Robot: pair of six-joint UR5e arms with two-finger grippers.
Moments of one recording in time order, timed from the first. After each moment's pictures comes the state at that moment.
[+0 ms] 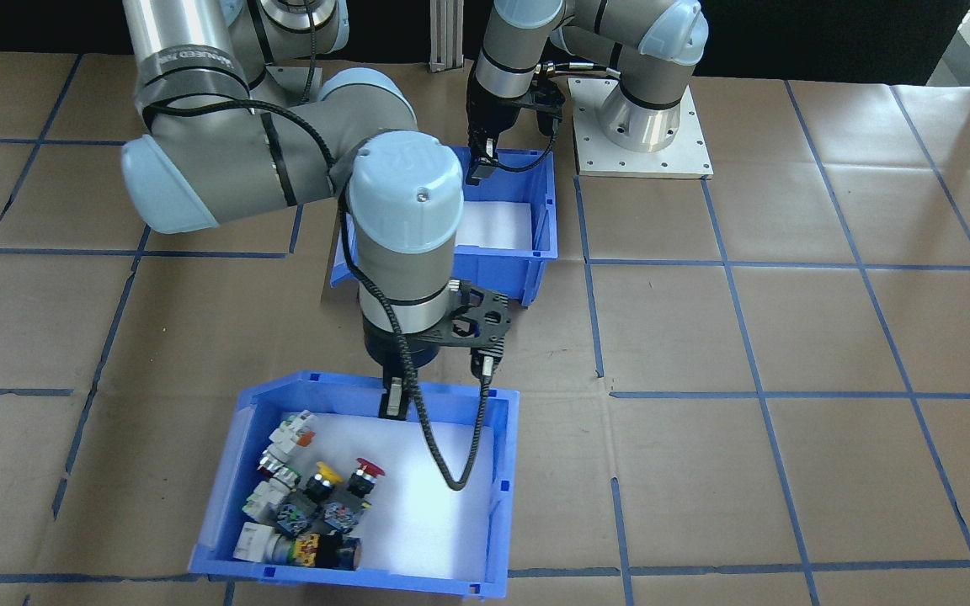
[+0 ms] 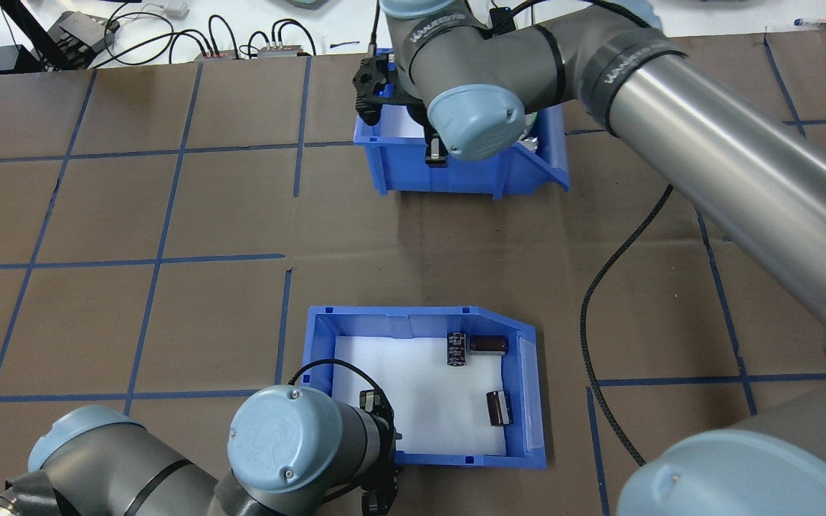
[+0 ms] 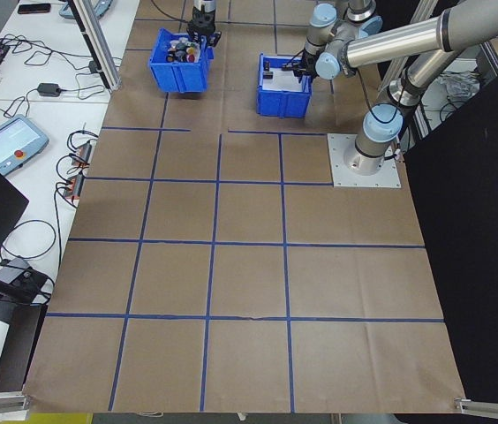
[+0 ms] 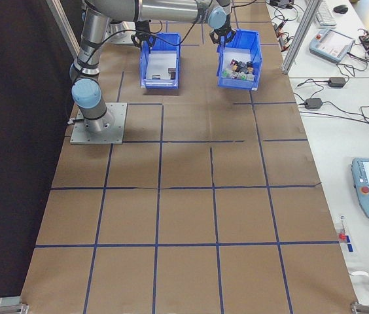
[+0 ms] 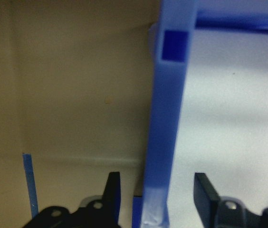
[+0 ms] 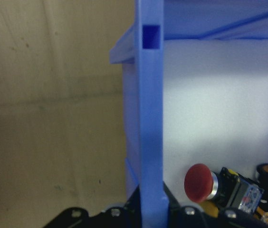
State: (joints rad) left arm -2.10 -1.35 -2.43 -0.82 1.42 -2.15; right arm 1.88 -1.11 1.36 -1.93 -1.70 -1.18
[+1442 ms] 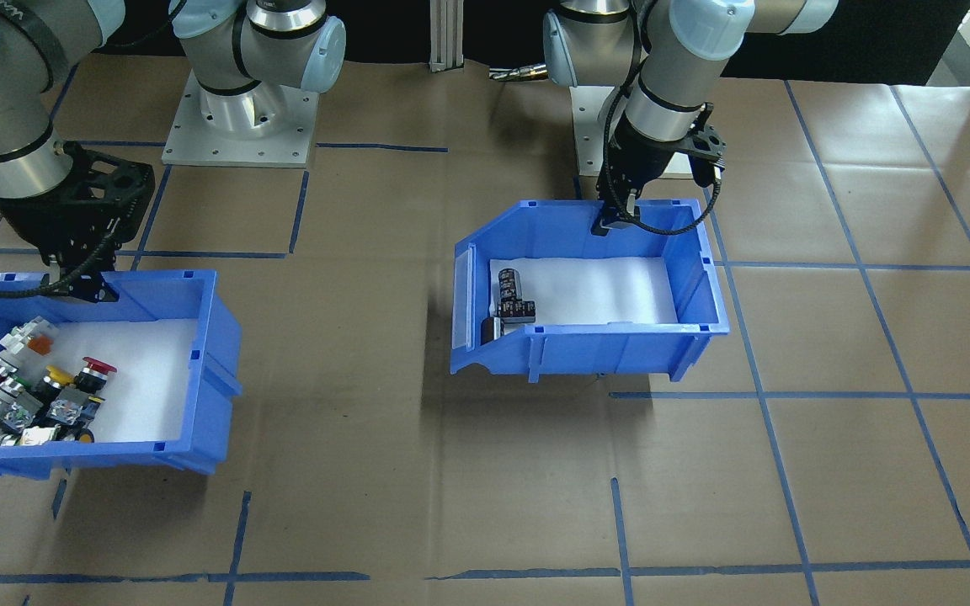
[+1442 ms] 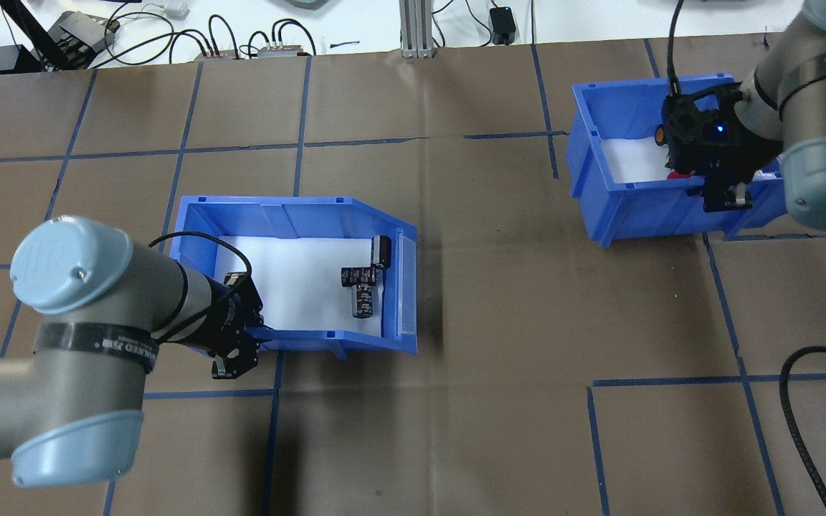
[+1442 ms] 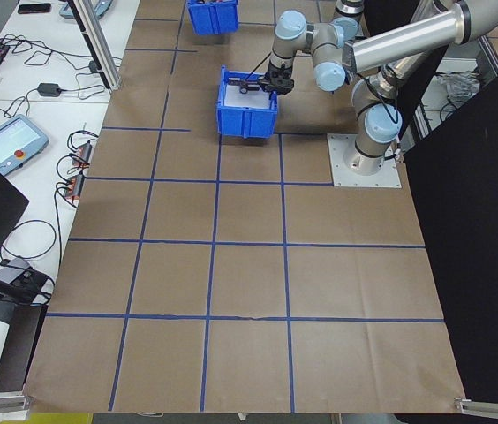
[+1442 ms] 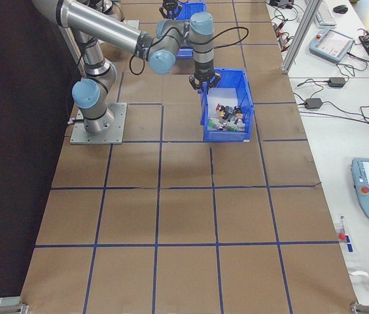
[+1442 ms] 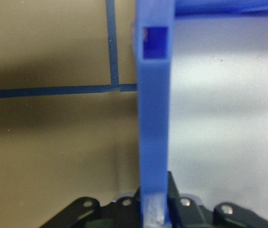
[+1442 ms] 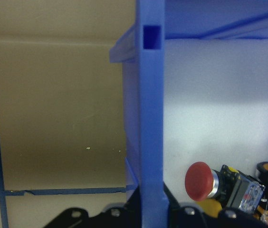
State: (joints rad) left arm -1.52 -1.35 -2.21 -1.08 1.43 -1.48; right arm 1.31 -1.61 1.93 -2.03 -1.58 -1.86
